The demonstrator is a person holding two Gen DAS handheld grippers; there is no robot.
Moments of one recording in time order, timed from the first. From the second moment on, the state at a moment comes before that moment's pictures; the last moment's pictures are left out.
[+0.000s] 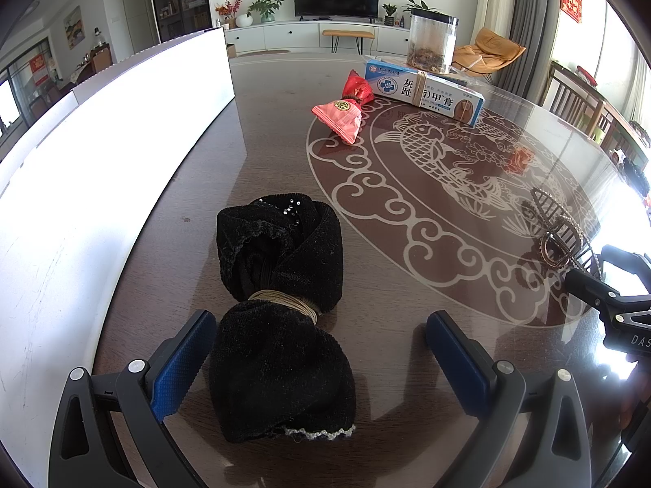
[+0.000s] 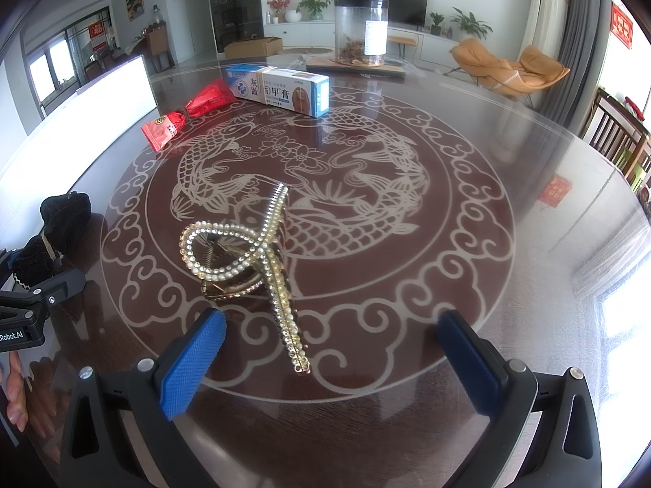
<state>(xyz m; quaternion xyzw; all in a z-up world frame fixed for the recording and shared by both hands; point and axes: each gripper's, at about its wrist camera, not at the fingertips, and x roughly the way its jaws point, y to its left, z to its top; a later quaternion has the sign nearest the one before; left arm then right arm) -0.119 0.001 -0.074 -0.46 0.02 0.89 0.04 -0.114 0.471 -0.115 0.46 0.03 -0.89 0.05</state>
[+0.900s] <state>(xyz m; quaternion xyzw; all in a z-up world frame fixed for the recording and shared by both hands) -0.117 -0.026 -0.069 -0.46 -0.03 0.89 0.01 -0.136 0.437 -0.115 0.45 0.07 -0.88 0.13</state>
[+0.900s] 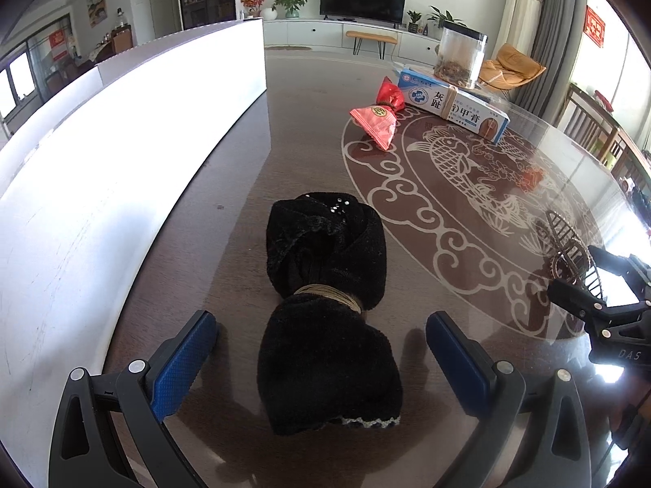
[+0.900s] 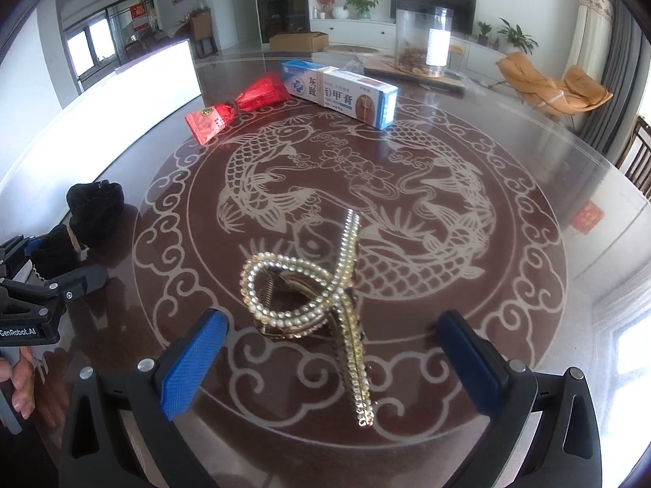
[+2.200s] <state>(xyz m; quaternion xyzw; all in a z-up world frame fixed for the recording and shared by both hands) -0.036 -0.140 0.082 -0.33 -0.11 0.94 -0.01 -0.118 0.355 0.022 0.38 0.03 -0.88 0.30</state>
